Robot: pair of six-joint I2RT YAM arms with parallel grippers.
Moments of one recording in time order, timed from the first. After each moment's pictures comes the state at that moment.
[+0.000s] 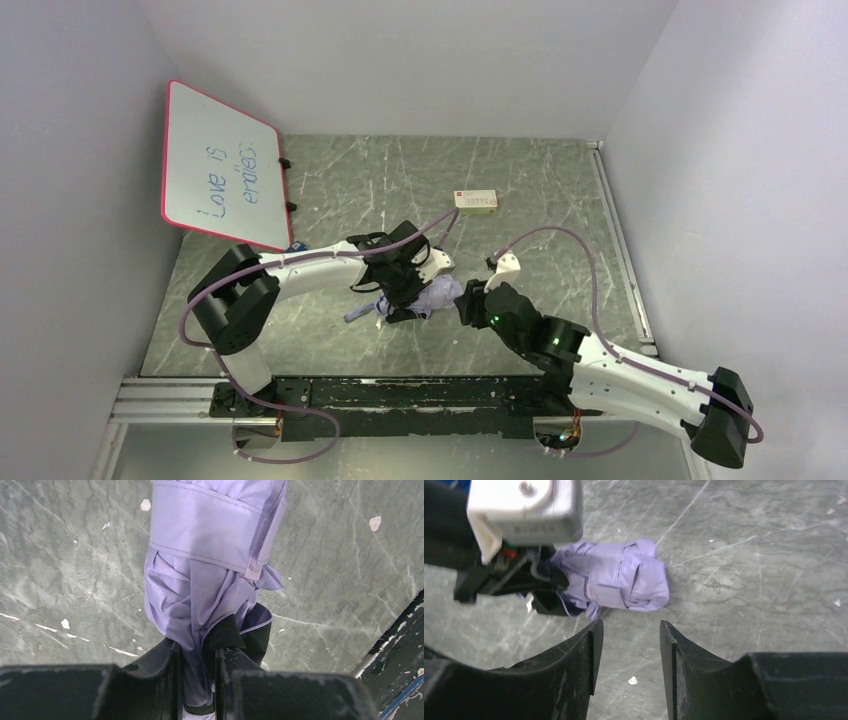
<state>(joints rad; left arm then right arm) -0.90 1.73 1.09 -0.47 0.16 0.20 1.02 0.74 0.44 -0.27 0.51 0.63</state>
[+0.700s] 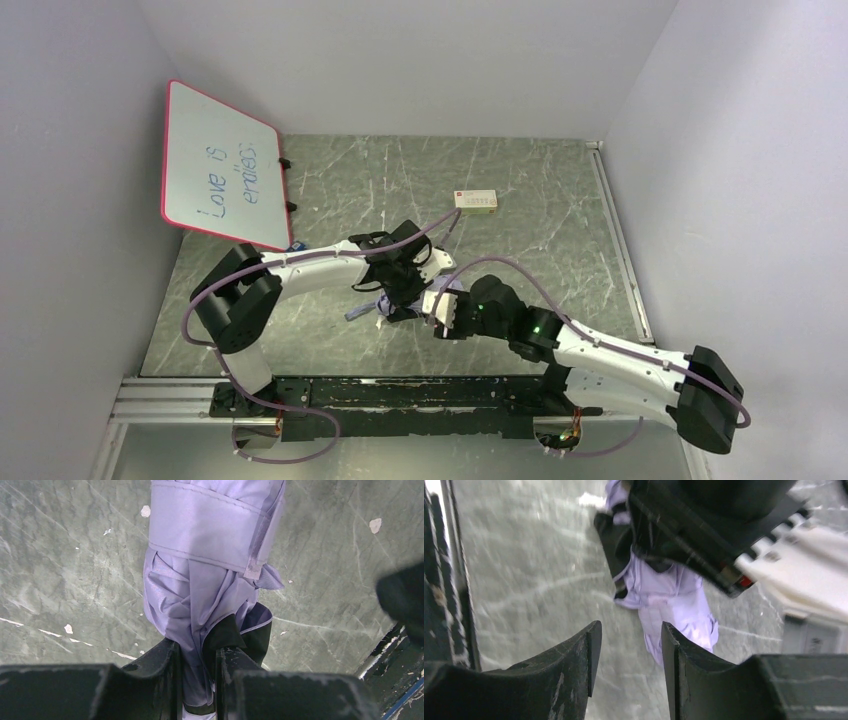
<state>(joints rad) -0.91 1.75 1.10 -0.48 0.16 0.22 1.01 0.88 0.42 -0.04 -0.10 -0.50</state>
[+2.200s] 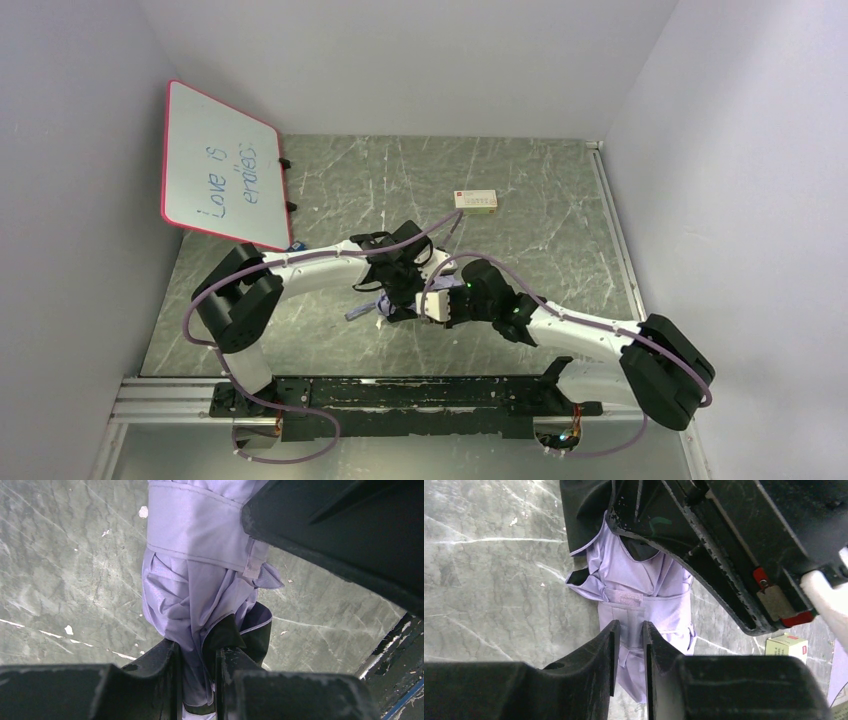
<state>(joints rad) -0.91 1.76 1.11 -0.49 0.15 0.23 0.82 1.18 0.42 0.08 -0.24 -0.93</state>
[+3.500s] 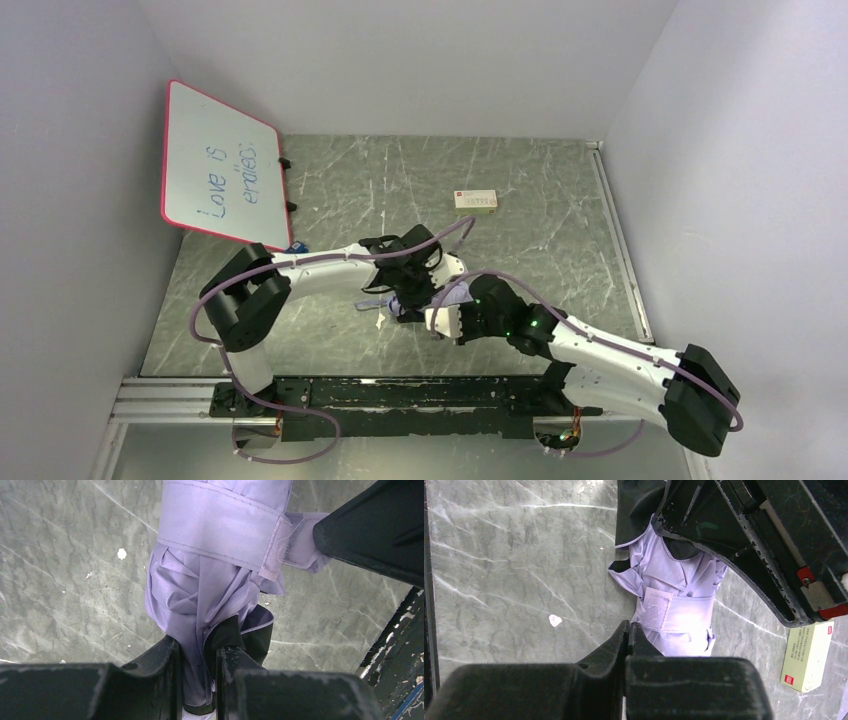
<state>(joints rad) -0.94 1.79 1.13 -0.44 0.17 0.25 0.91 0.95 0.41 -0.22 -0.17 -0.87</state>
